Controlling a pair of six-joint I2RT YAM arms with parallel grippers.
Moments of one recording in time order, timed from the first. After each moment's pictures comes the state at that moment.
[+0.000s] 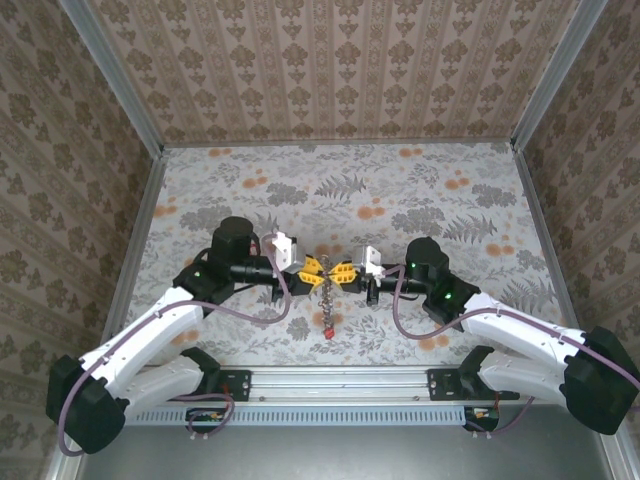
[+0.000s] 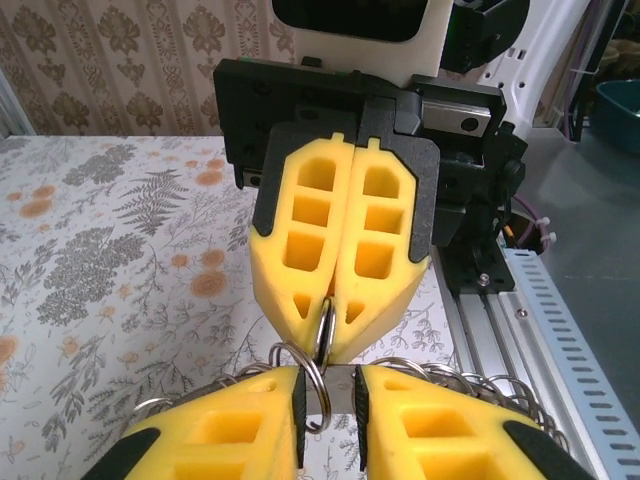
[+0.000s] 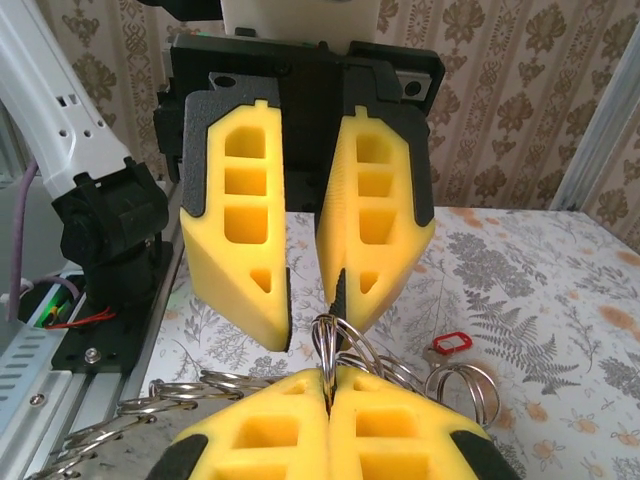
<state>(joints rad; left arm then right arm) -0.66 0.98 0.72 -0.17 0.93 0.37 0.72 1.05 0.54 0.38 -0.63 -0.23</state>
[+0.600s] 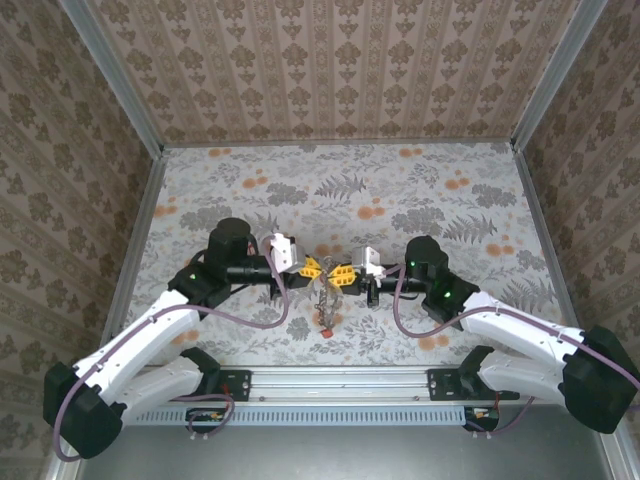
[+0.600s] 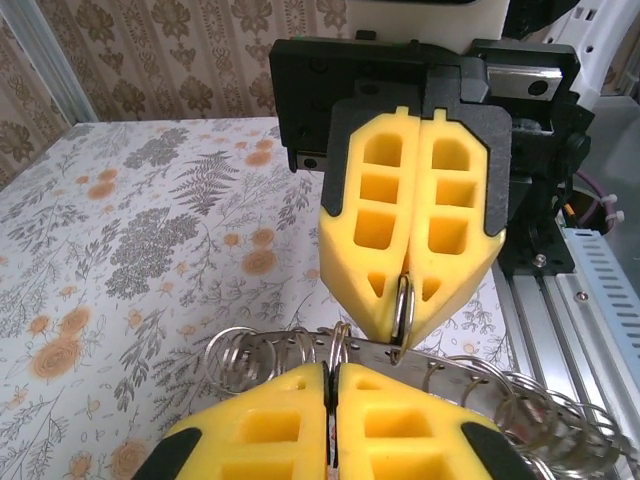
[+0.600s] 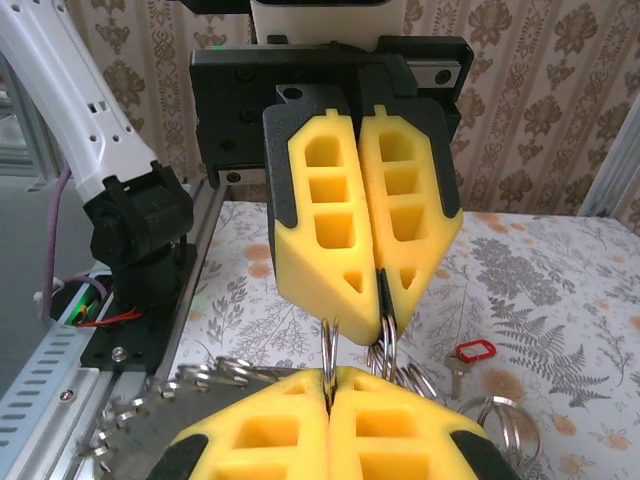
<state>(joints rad) -0.67 0.96 0.73 -0.22 0.80 0.42 0.72 1.07 0.55 0.38 -0.69 -0.22</state>
